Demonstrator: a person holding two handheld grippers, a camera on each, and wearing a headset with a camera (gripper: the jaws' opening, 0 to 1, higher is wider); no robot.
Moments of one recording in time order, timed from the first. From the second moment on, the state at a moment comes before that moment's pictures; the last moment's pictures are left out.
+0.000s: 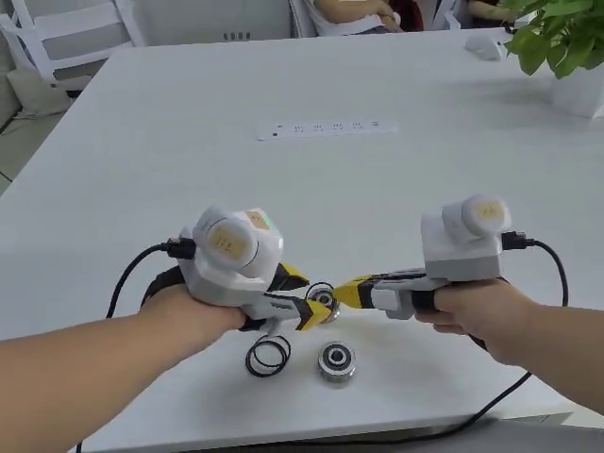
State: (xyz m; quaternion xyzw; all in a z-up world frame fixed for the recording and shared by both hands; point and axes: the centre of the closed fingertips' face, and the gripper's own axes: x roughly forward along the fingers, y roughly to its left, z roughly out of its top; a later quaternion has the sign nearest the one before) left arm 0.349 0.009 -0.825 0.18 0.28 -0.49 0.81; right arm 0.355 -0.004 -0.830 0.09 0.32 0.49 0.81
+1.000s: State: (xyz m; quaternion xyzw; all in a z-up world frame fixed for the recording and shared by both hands) left arm 0.314 0.040 -0.790 0.14 0.25 -0.50 0.82; right arm 0.346 -0.001 -0.820 0.09 0.32 0.50 0.80
